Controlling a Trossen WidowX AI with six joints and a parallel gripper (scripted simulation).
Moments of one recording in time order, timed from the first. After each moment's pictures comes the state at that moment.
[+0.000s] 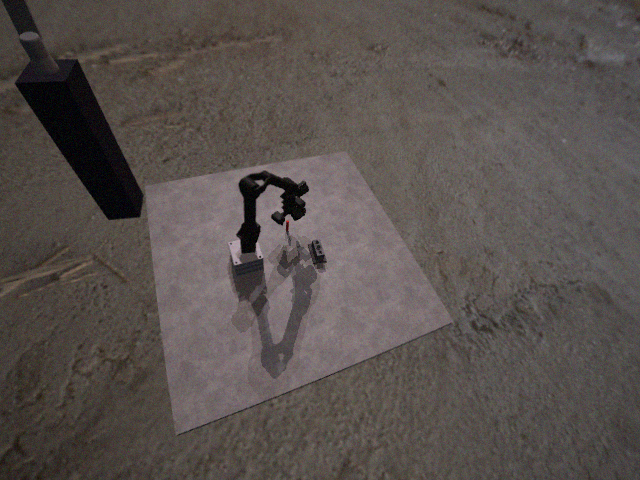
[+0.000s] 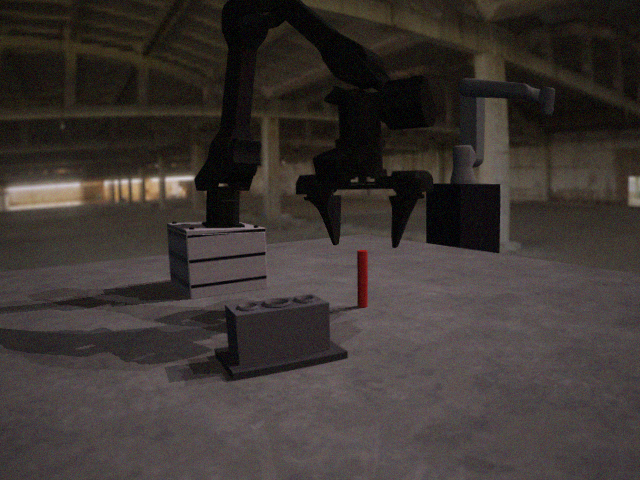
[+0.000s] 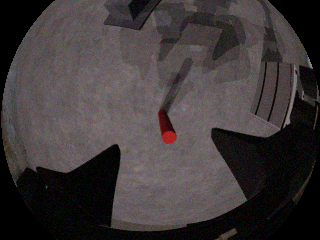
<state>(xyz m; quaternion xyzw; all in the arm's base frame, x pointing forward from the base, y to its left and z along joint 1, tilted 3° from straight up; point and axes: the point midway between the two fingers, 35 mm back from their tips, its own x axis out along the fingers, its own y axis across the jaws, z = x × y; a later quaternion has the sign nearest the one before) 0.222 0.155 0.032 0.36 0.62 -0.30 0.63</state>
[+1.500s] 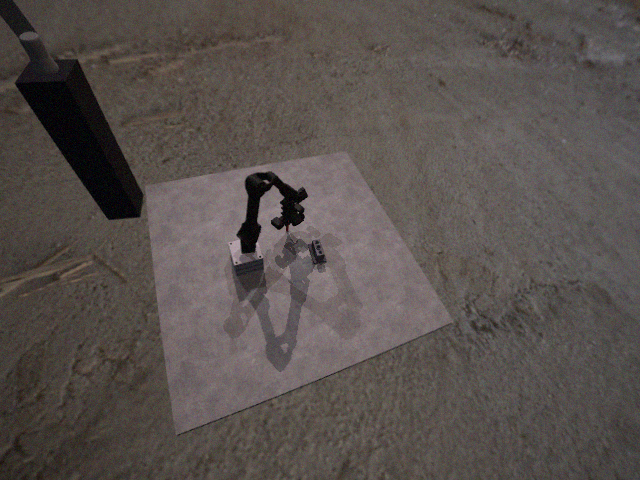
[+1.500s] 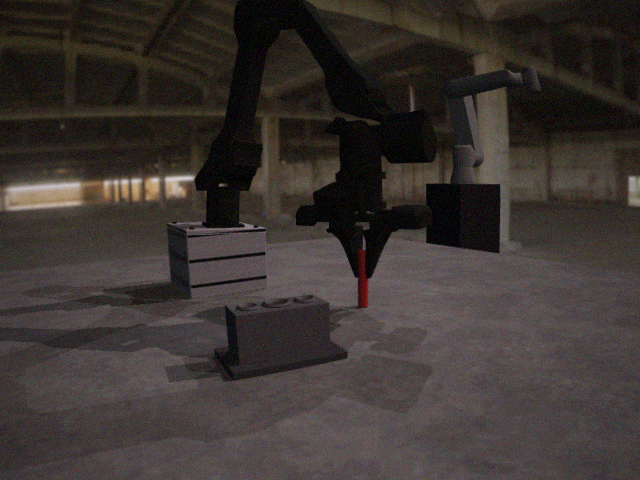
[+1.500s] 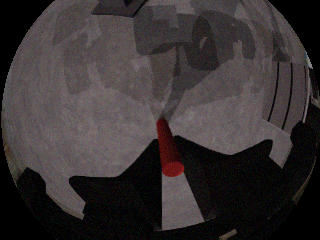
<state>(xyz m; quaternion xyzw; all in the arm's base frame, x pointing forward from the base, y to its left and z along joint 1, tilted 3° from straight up) 0.220 0.157 -0.013 0.36 0.63 -0.30 0.62</state>
